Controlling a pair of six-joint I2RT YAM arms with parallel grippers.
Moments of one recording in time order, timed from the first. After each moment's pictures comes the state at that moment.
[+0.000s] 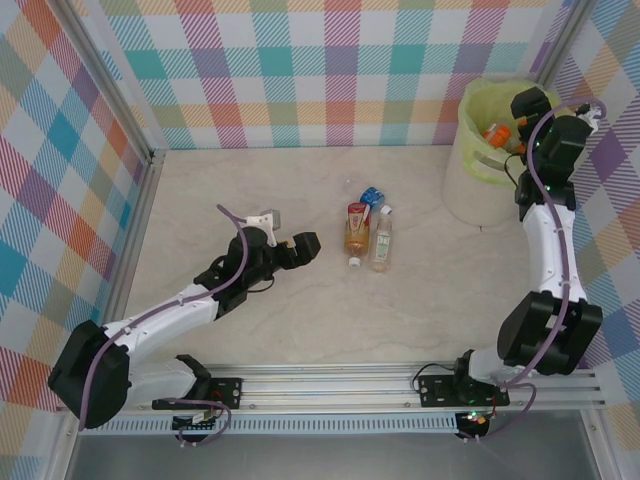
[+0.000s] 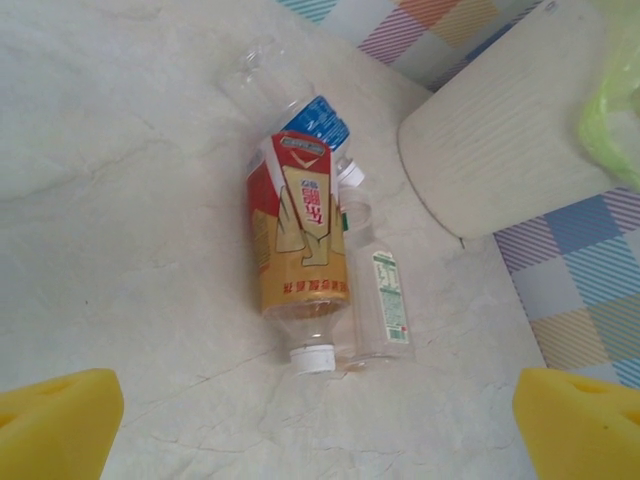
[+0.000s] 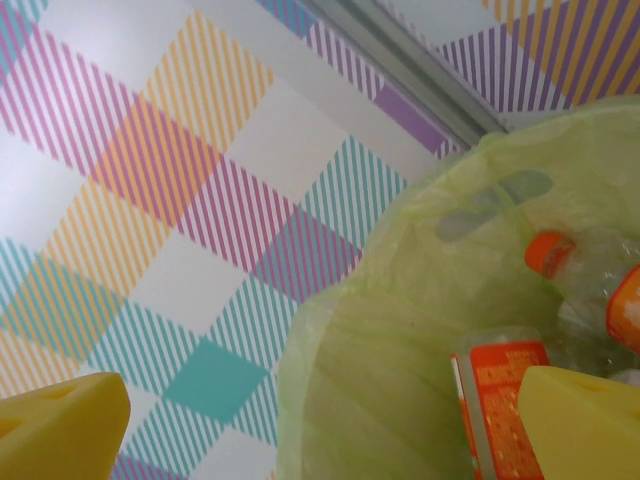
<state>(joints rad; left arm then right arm) -0.64 1.20 0.65 0.14 0.04 -0.77 -0.26 1.43 1.35 0.03 -0.05 0.86</state>
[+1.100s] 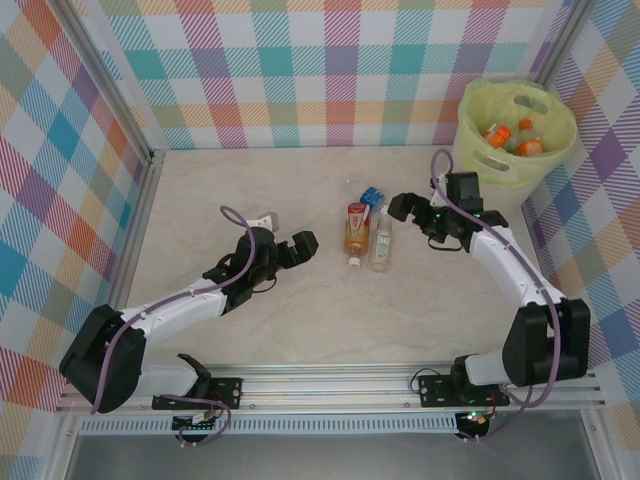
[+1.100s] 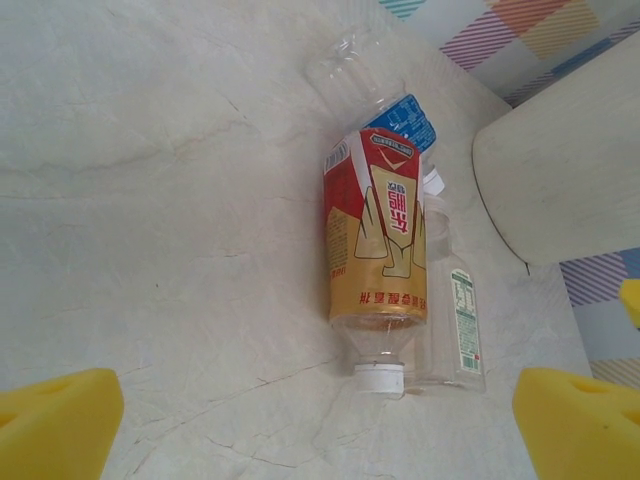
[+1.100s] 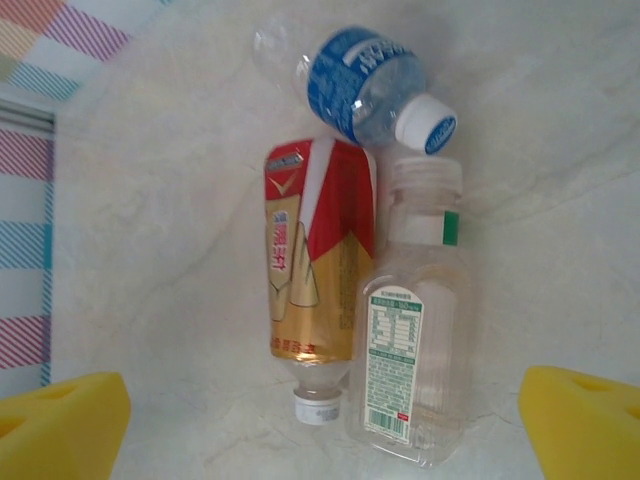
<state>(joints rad) -0.62 1.28 0.65 0.15 -0.04 -0.84 0.17 1.40 1.06 -0.49 -0.39 0.55</state>
